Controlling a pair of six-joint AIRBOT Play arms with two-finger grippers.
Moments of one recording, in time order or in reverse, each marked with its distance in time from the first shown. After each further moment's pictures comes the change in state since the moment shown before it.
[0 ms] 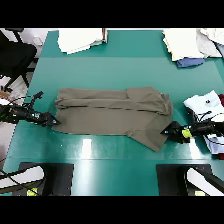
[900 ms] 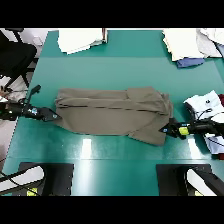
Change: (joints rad) left arm 0.000 0.069 0.056 -0.169 -0.146 0.042; right arm 0.070 0.172 -0.002 0.148 0.015 0.016
